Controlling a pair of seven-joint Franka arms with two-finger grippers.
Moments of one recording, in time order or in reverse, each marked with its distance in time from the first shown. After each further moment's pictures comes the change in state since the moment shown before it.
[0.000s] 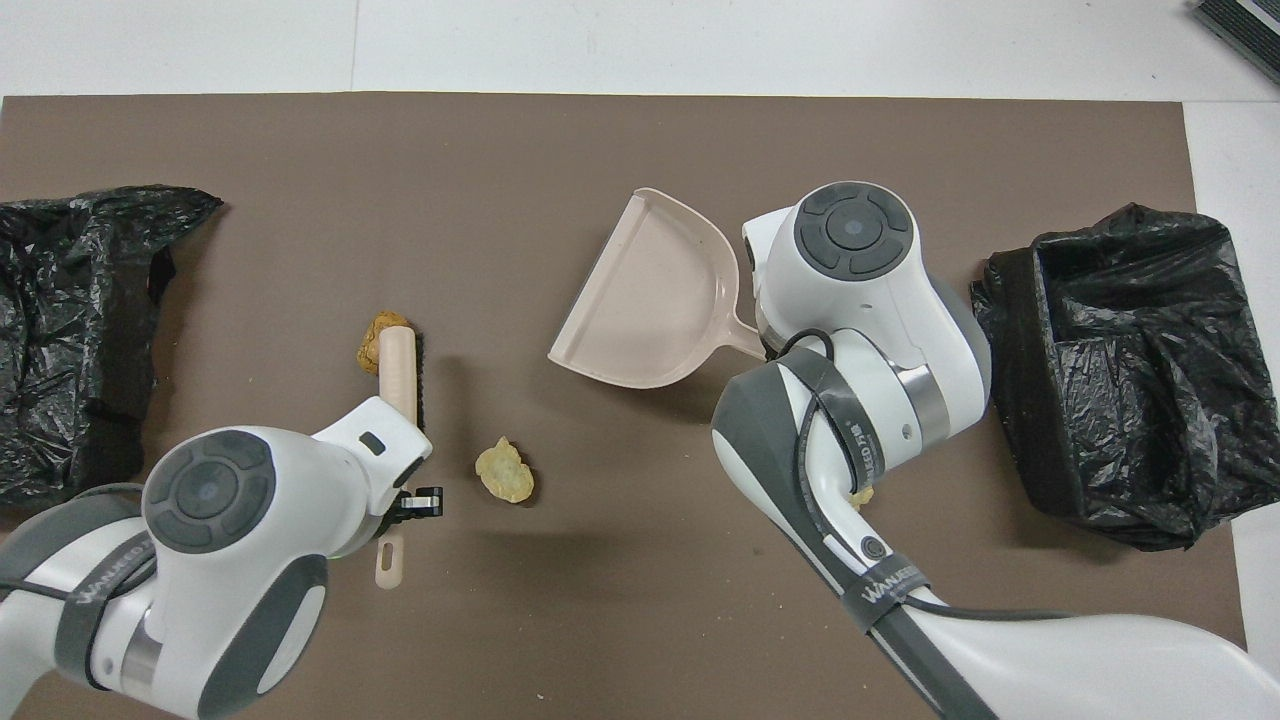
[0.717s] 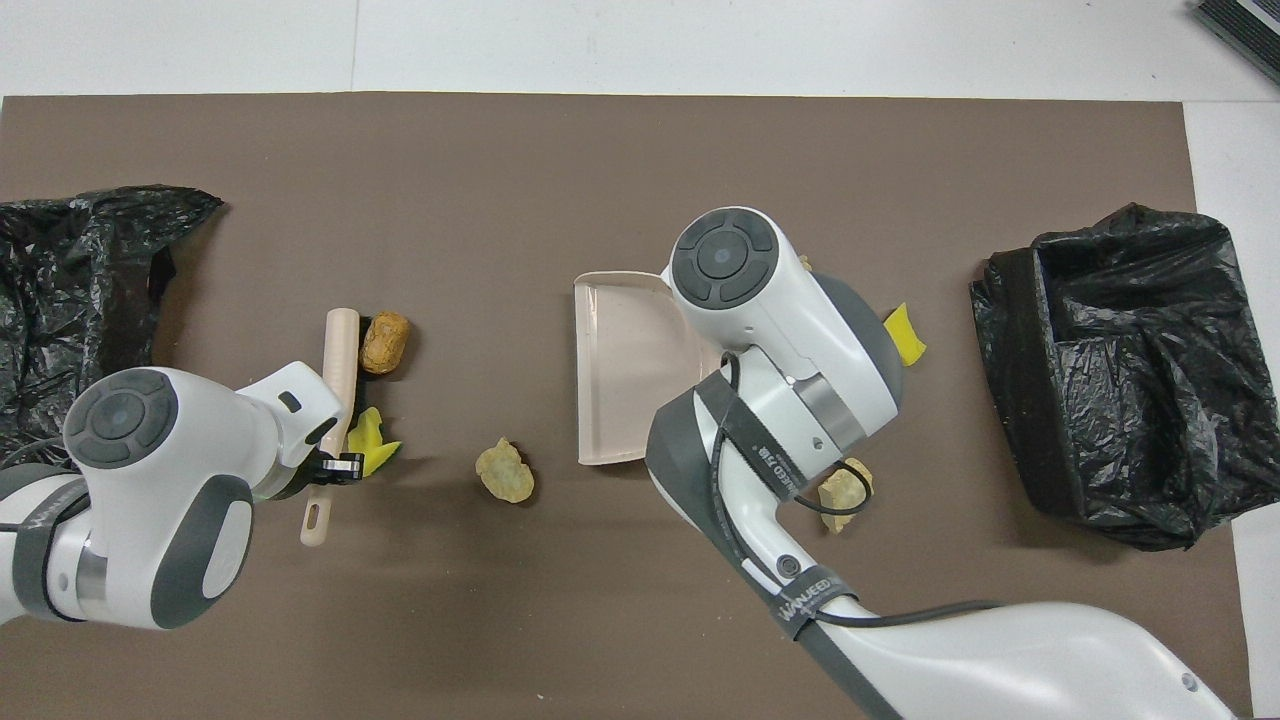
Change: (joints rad) left arm 0.200 0.129 -0.008 -0.027 0.011 0.119 0.300; right arm 0.082 0.074 0.017 0.078 -0.195 -0.078 -0.286
